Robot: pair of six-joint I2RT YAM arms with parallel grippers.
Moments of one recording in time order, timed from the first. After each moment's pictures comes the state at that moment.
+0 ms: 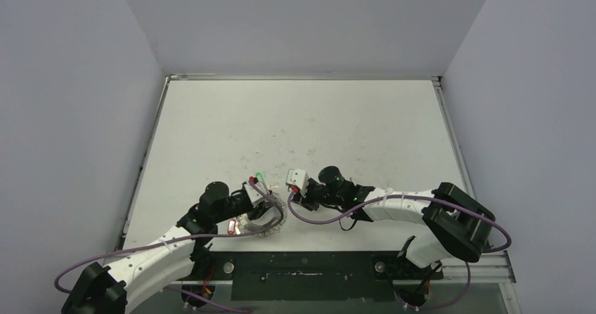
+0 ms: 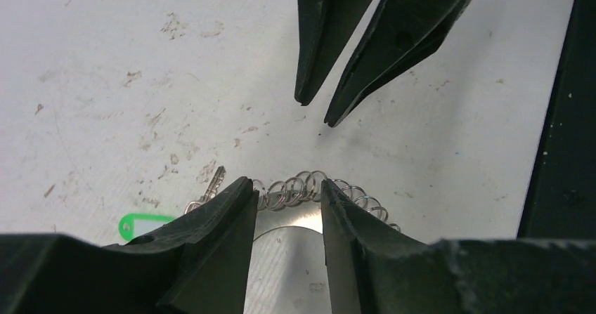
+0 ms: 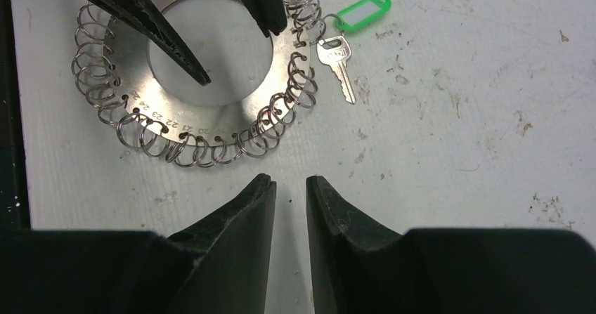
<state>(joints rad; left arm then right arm) -0.64 0.74 0.16 0.28 0.40 0.17 0.93 1.47 0.58 0.36 -0.30 -0.34</state>
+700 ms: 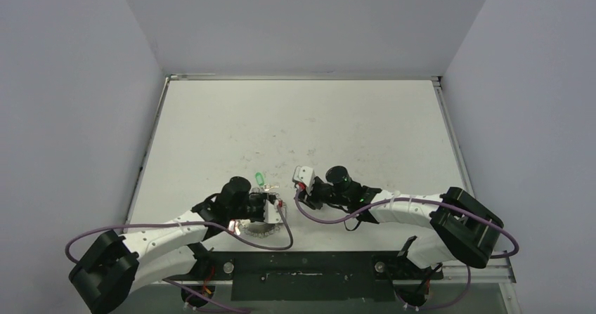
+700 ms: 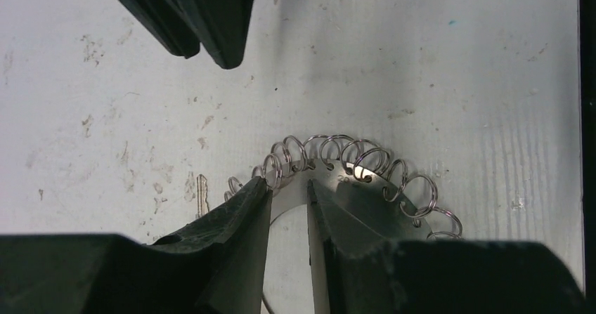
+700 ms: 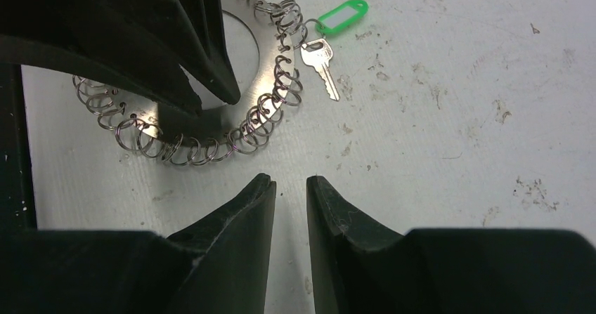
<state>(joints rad) -0.76 0.98 0.28 0.09 0.41 0.76 0.90 1.40 0.52 0.40 -0.31 -0.28</state>
